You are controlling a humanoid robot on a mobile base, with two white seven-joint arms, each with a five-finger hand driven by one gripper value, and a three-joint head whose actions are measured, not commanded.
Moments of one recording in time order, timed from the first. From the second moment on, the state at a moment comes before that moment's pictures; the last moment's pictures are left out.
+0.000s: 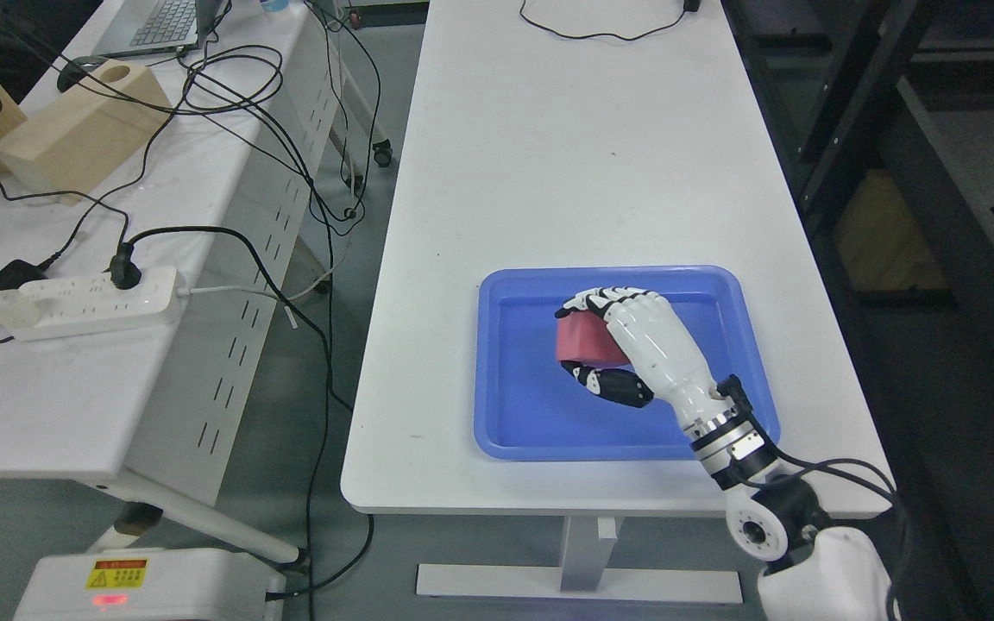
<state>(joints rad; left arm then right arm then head) 0.00 0.00 -0.08 0.00 0.13 0.01 0.18 -0.04 -0.02 0.21 -1.57 1.02 -0.45 -0.05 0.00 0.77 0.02</state>
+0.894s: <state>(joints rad) 0.00 0.00 -0.08 0.00 0.13 0.01 0.18 -0.05 0.00 0.21 -1.56 1.02 -0.41 -0.05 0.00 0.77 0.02</state>
